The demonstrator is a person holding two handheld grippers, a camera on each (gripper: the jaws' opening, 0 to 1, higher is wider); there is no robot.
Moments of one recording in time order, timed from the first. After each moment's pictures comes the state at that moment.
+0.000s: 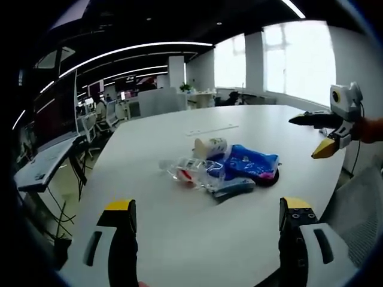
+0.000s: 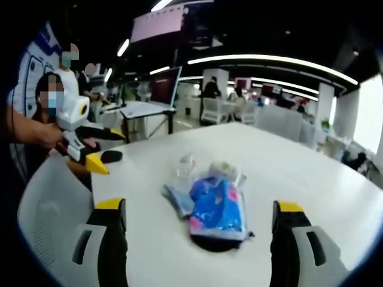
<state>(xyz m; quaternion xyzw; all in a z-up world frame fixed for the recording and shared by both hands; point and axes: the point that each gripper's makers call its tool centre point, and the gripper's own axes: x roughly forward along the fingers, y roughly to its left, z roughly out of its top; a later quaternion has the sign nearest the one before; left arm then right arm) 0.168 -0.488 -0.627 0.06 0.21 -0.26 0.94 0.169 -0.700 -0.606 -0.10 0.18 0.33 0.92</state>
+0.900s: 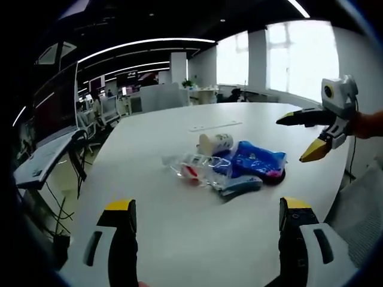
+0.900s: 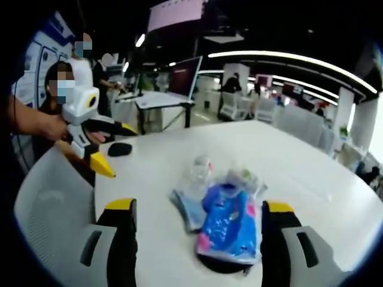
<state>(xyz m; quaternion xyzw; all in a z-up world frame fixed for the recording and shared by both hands) 0.183 -0.482 -0.638 0.06 0.23 -0.26 0.94 0.196 -0.657 -0.618 -0.13 0.19 0.39 0.89</state>
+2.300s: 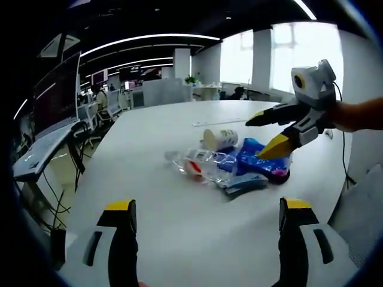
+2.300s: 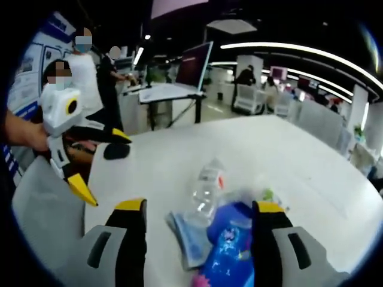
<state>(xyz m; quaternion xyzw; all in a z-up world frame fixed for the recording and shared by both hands) 0.192 -0.480 -0.651 0.04 0.24 -0.25 0.94 0.252 -0.598 -0.637 -0.14 0.23 0.43 0.86</state>
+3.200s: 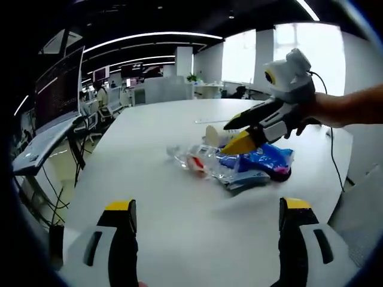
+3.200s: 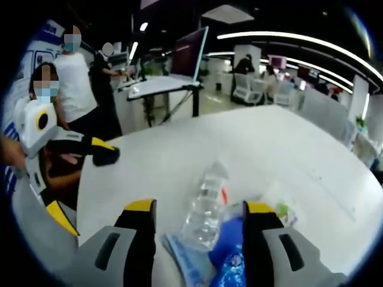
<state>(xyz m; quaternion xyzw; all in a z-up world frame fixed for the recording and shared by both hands) 0.191 -0.474 -0.659 0.03 0.25 -0.25 0.94 0.288 -0.559 -0.656 -0.13 0.27 0.42 0.86</state>
